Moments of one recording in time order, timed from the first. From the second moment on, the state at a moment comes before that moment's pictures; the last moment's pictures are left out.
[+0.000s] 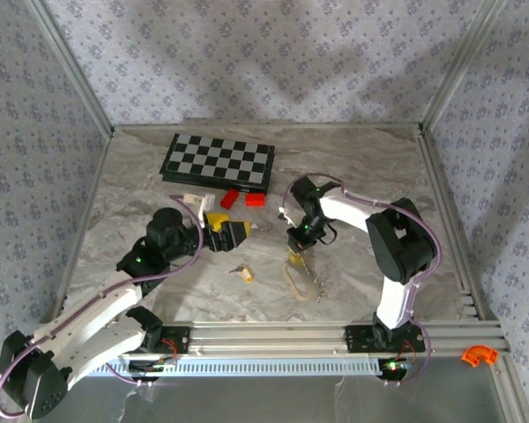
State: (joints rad) left arm -0.64 0.83 0.55 0.03 0.33 -0.60; right arm 0.55 1.83 1.16 -0.84 -0.39 -0.11
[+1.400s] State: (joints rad) left arm -0.69 0.86 0.88 0.03 0.66 -0.35; right arm 0.55 1.05 0.82 0.35 -0.92 0.36
